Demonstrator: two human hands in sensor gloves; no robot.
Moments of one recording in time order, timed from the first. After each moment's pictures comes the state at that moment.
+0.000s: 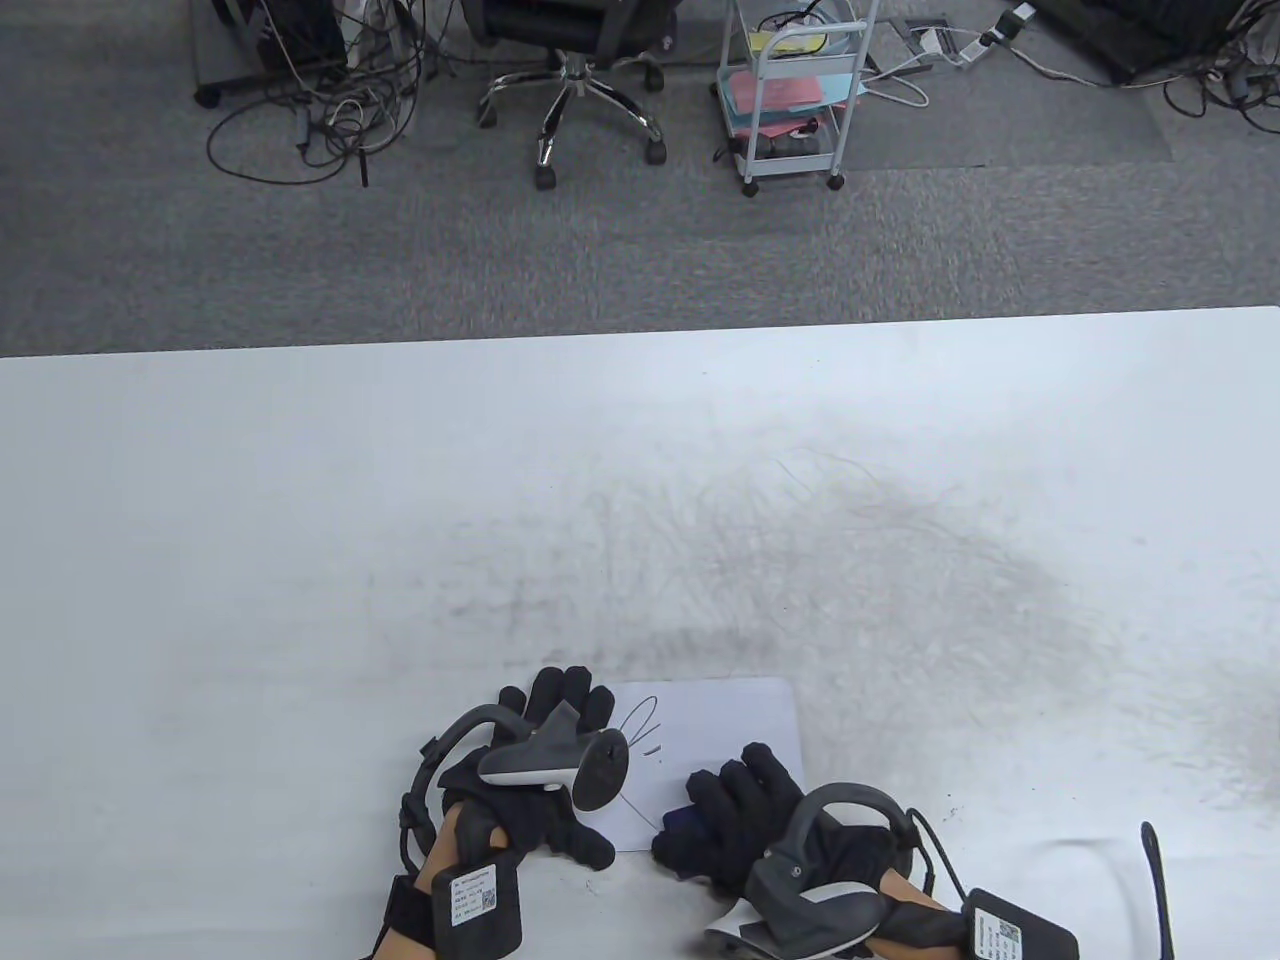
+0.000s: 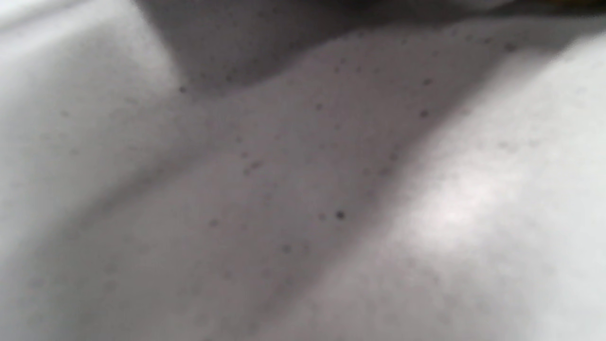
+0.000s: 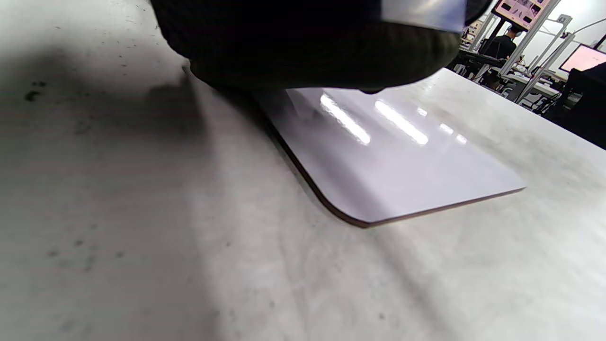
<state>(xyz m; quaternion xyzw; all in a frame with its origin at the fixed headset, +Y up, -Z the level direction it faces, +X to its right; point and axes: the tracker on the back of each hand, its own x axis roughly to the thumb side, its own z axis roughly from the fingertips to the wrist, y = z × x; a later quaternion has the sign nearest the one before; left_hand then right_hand) -0.115 -0.798 -0.181 -0.33 -0.29 -0.13 0.89 0.079 -0.751 -0.083 -0.48 -0.05 -0.85 0.23</state>
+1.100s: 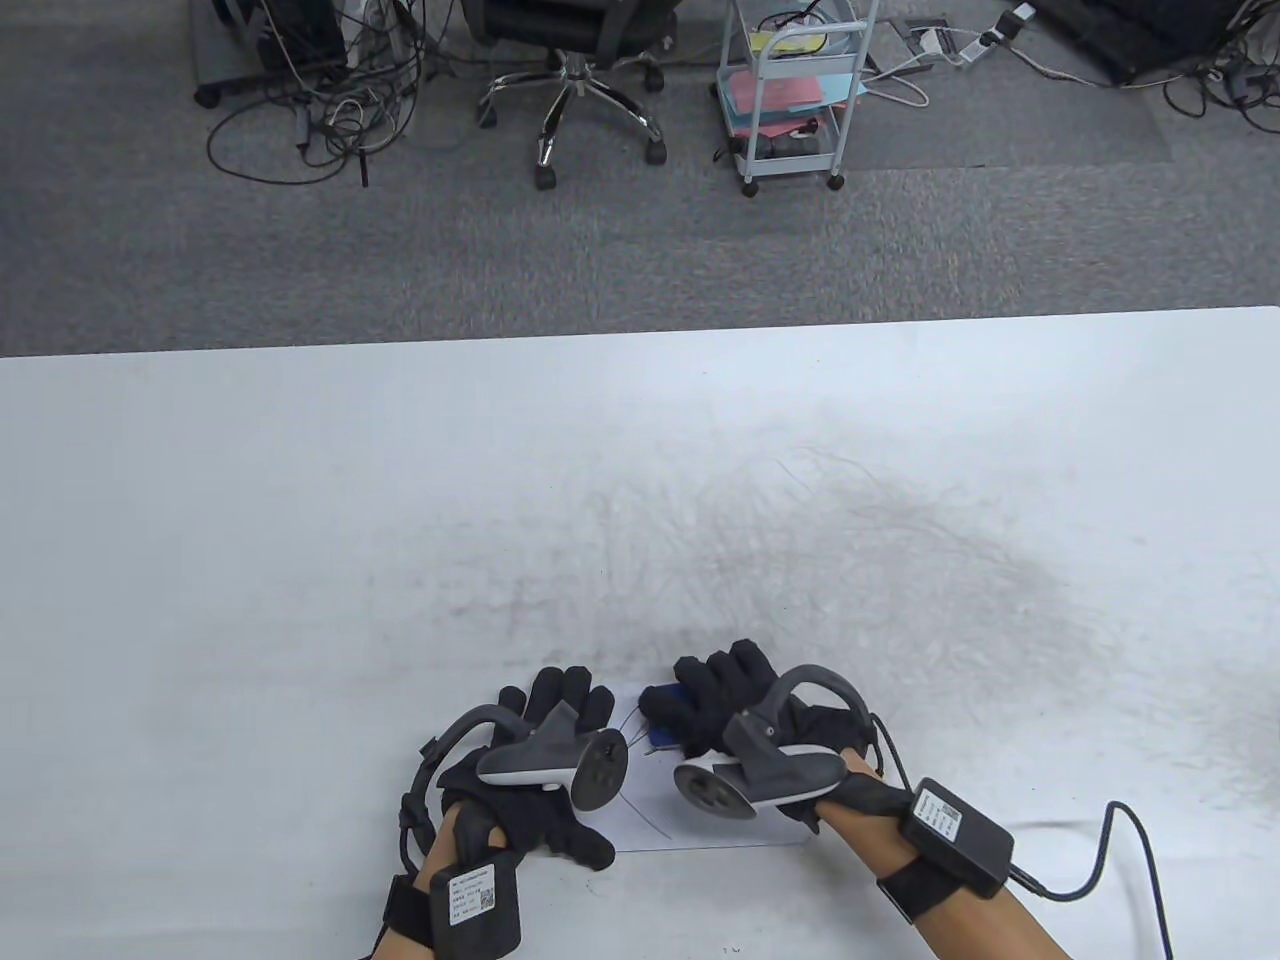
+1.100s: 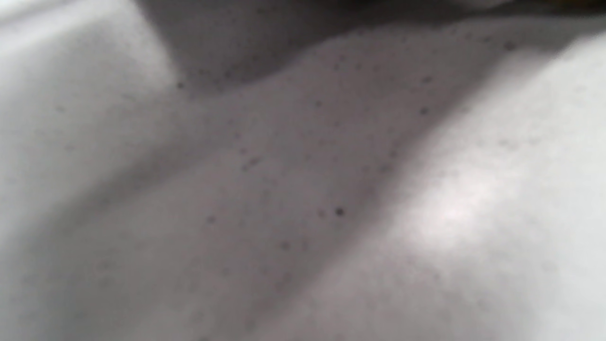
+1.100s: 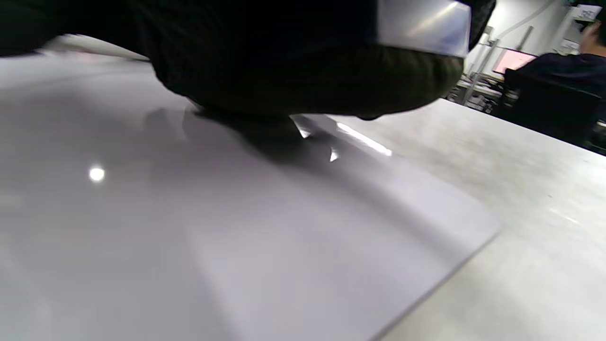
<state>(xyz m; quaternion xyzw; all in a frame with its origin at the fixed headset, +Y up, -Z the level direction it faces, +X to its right) -0.116 -0.799 -0.181 -0.33 -0.30 -0.13 0.89 0.067 -0.751 -0.164 -0.44 -0.02 -0.89 0.15</state>
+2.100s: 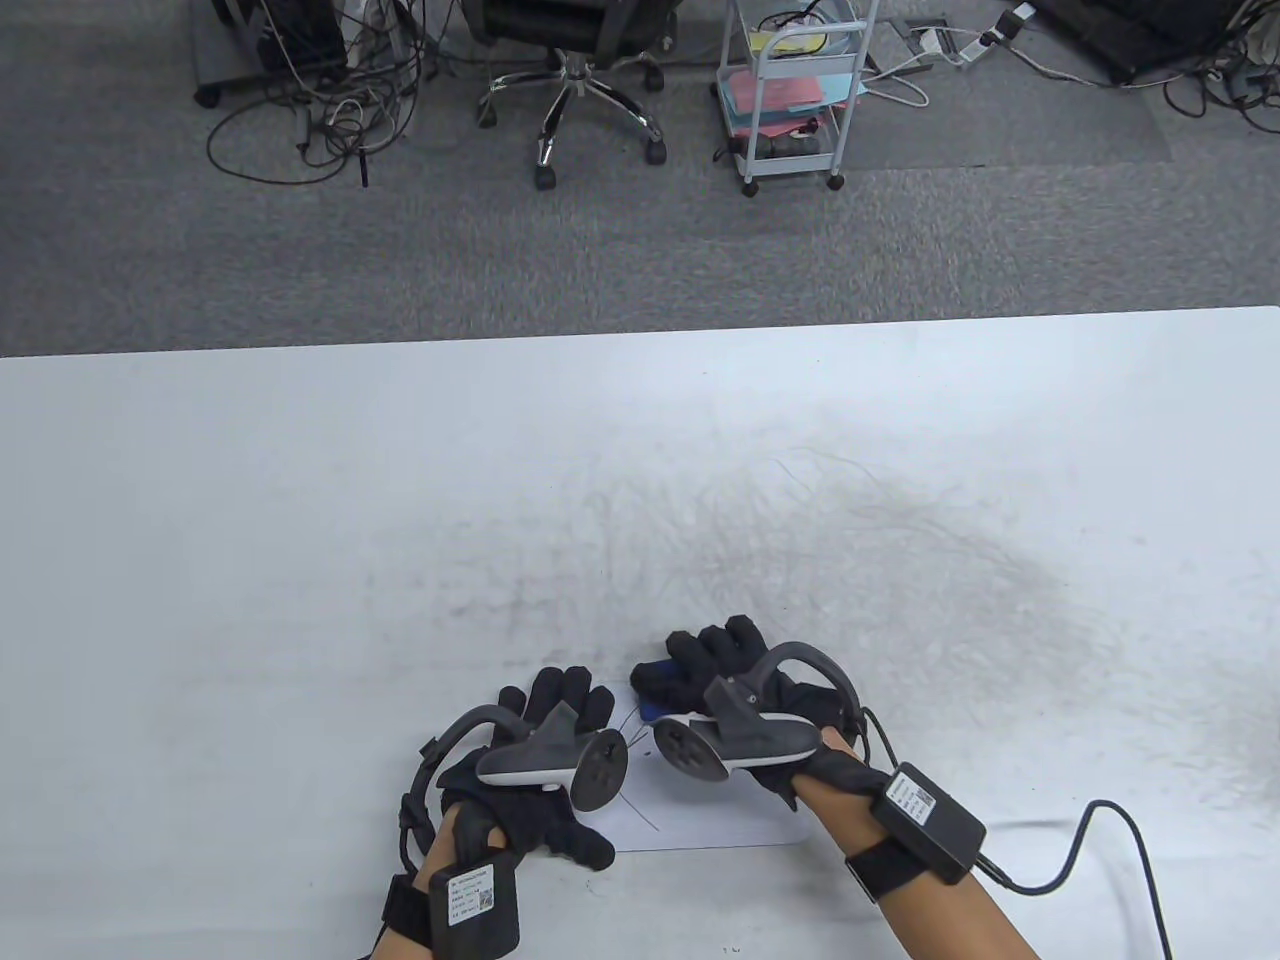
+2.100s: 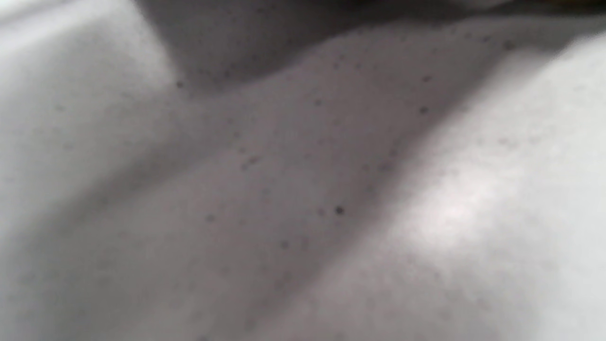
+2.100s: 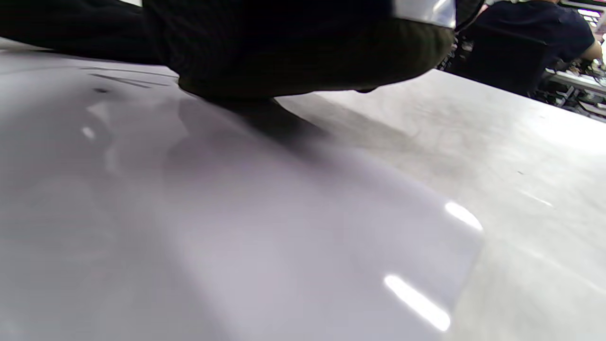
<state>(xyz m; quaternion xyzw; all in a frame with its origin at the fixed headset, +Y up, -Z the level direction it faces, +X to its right) -0.116 -0.799 -0.181 -0.33 -0.30 -0.12 0.89 0.050 -0.751 -0.222 -0.34 -0.09 -0.92 0.15</state>
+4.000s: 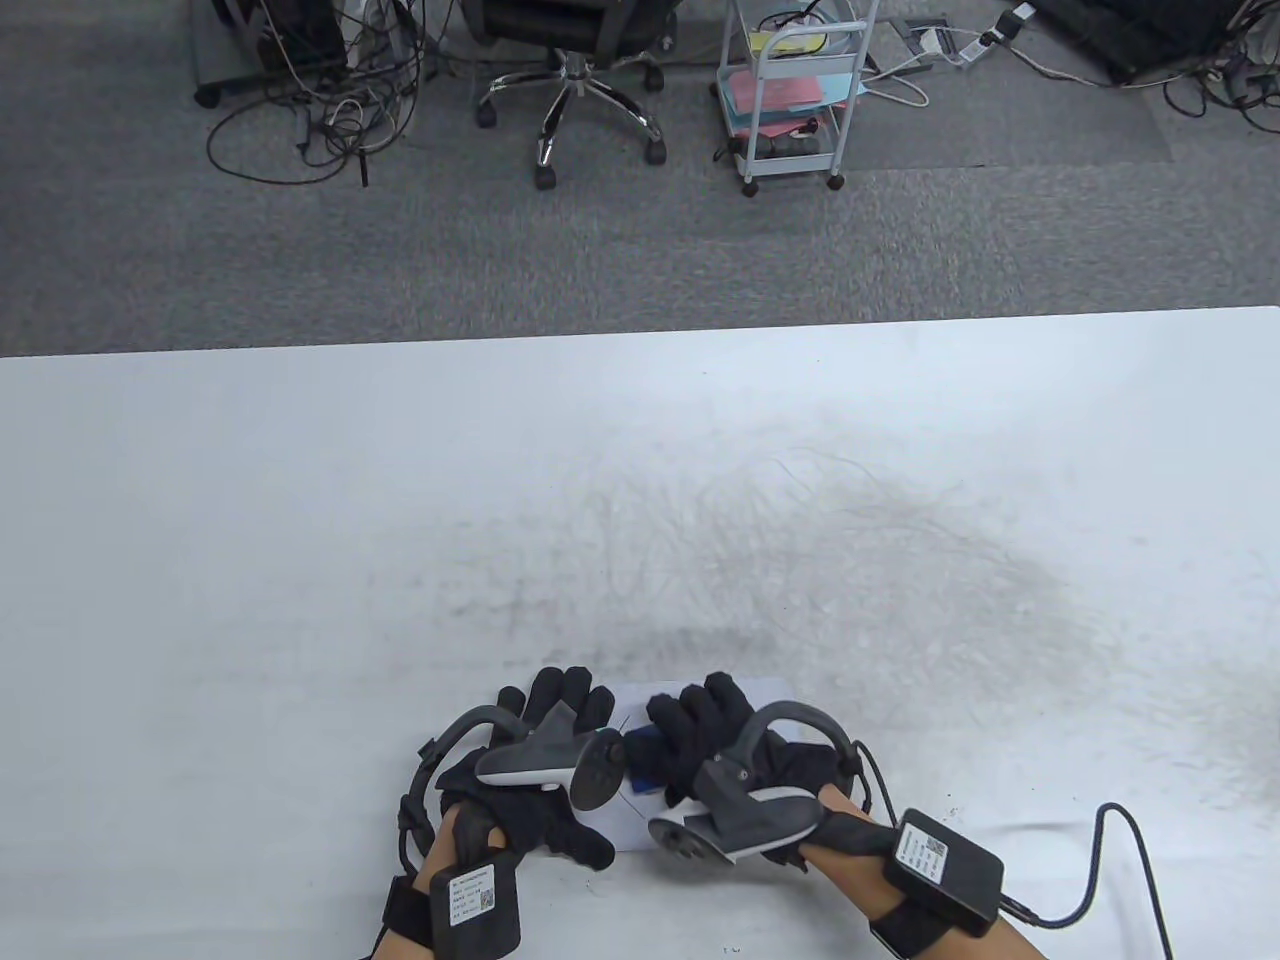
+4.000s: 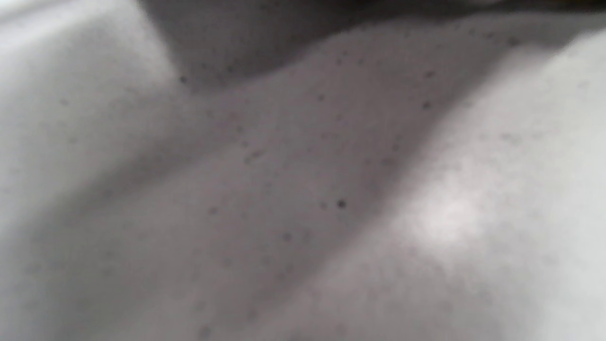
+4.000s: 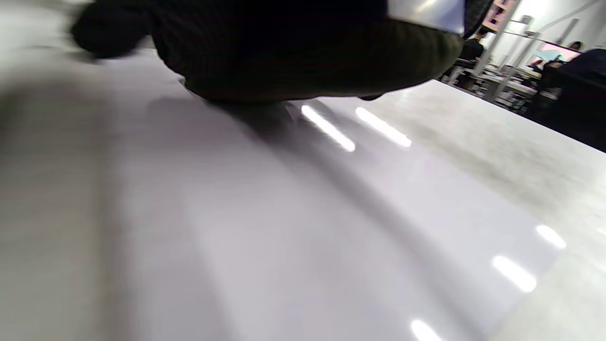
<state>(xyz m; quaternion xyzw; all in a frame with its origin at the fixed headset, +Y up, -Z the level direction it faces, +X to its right) -0.117 -0.800 -0.181 -0.33 -0.29 -0.12 0.89 0.049 -0.749 -0.125 -0.46 -0.04 -0.86 0.19</state>
